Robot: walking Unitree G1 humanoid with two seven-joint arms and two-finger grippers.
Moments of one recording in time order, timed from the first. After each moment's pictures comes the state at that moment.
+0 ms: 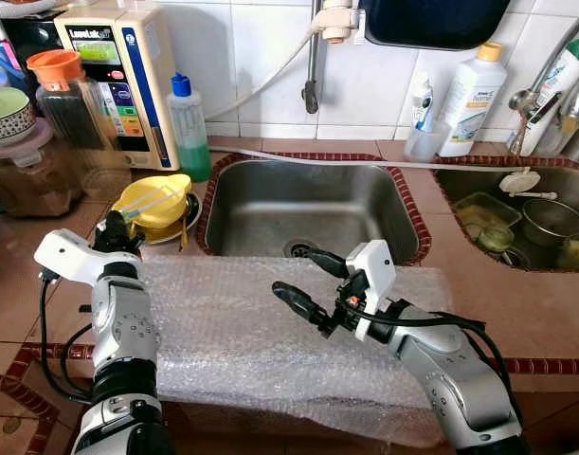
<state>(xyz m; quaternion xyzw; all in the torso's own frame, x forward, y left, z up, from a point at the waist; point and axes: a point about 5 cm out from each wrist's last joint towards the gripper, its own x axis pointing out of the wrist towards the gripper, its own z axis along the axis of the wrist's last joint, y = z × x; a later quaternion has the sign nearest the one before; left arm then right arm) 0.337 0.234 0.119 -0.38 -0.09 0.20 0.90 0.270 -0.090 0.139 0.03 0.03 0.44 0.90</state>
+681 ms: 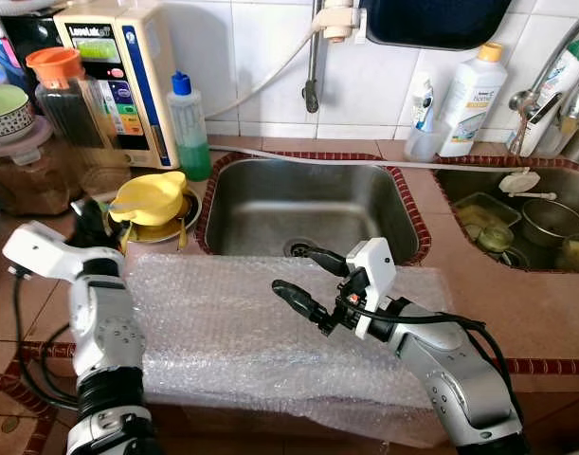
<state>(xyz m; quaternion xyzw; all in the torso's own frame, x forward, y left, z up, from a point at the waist) 0.325 0.248 0.147 -0.35 -0.17 0.17 0.91 0.271 -0.090 0.141 0.04 0.03 0.44 0.90</state>
